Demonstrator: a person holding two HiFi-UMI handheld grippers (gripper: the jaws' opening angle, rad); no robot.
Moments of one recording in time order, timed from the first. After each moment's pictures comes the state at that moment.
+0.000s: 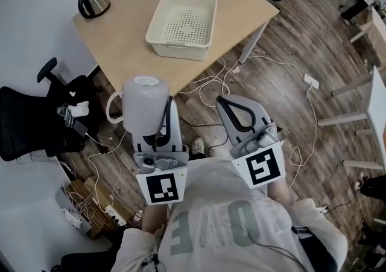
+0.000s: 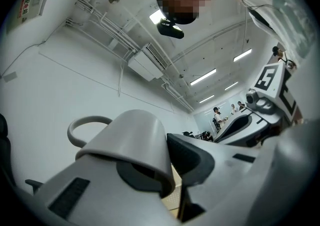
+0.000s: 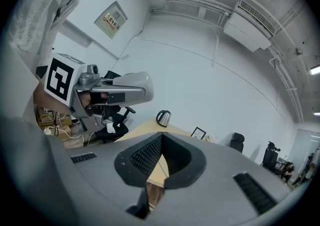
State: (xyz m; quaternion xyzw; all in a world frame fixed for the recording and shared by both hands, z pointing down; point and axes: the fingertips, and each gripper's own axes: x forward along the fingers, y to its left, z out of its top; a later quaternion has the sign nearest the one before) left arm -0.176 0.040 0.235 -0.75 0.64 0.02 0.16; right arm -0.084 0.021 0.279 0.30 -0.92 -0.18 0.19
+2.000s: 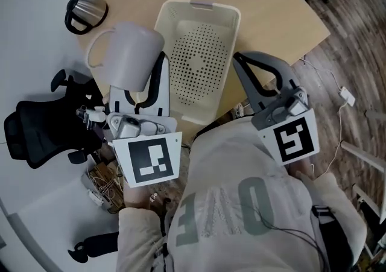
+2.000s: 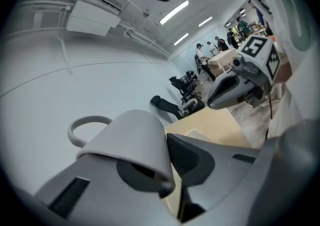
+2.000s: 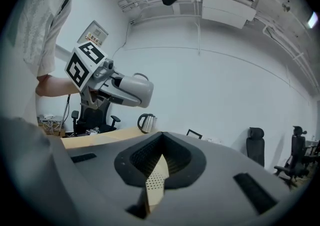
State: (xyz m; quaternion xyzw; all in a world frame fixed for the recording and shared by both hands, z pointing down) left arm -0.181 -0.363 0.242 -0.72 0.59 -0.34 0.15; right arm -0.074 -0.380 0.276 0.25 -0.96 -0.10 0.09
